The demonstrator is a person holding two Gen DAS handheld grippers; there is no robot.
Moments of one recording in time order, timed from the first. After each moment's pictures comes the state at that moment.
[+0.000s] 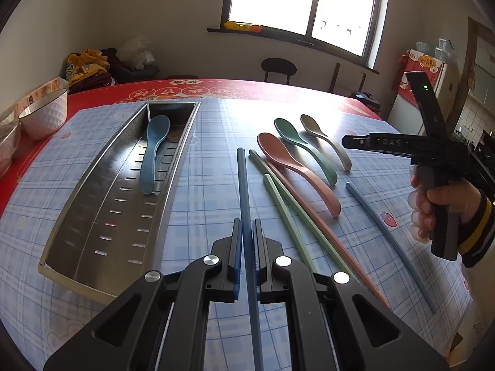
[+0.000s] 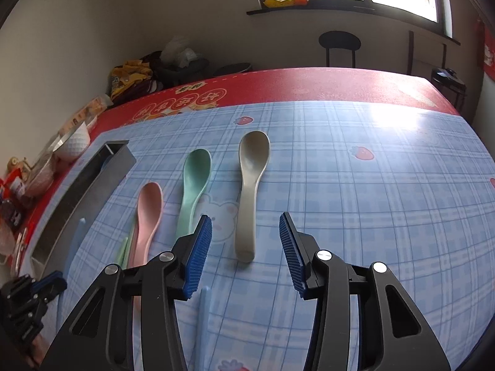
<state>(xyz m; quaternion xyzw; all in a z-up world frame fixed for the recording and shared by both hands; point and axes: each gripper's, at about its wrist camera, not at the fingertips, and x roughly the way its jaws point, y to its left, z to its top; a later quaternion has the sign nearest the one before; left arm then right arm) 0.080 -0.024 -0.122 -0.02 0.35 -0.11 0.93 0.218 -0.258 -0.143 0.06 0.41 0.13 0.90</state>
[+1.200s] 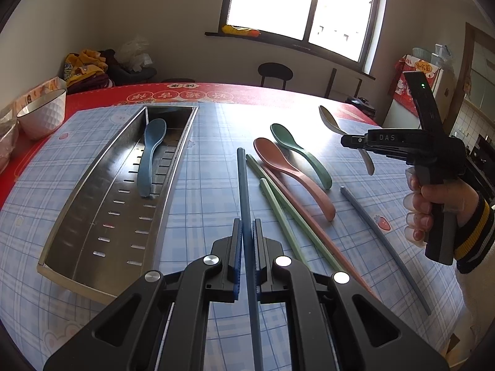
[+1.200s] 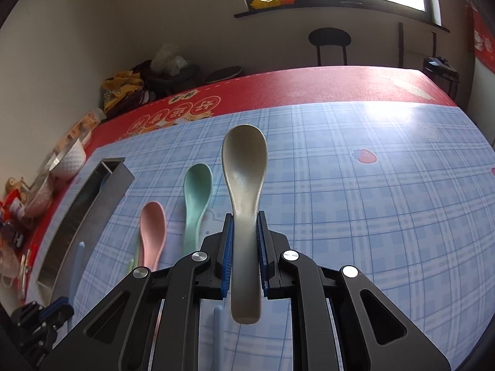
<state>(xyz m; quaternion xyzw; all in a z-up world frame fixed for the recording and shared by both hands) 0.075 -0.021 -0.120 -0.03 0.34 -0.12 0.93 0.200 -0.264 -0.131 0.11 0.39 0.12 0.91</state>
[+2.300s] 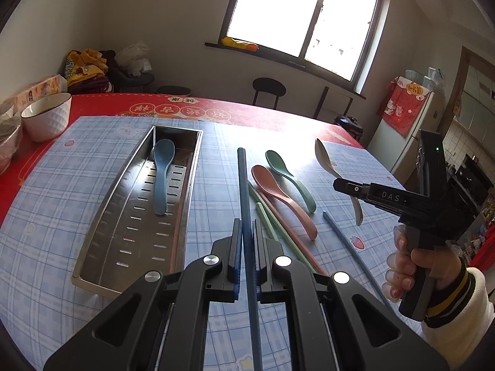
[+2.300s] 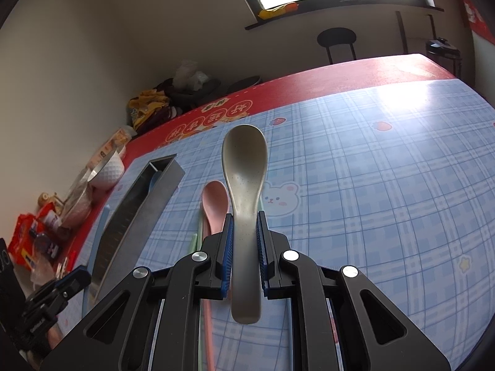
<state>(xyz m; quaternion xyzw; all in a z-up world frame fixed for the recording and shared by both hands) 0.063 0.013 -0.077 -0.08 0.32 -0.15 0.93 0.144 -0.239 -0.124 0.17 0.36 0.16 0.90</state>
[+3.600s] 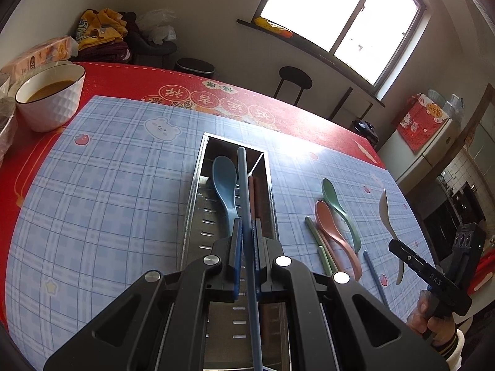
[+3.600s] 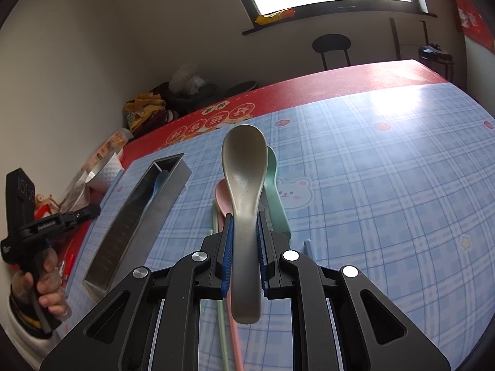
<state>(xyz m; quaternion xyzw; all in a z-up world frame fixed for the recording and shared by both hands) 0.171 0.101 -0.072 -0.14 0.40 -0.14 0.90 0.126 -0.217 -0.118 0.17 0.35 0.13 0.91</state>
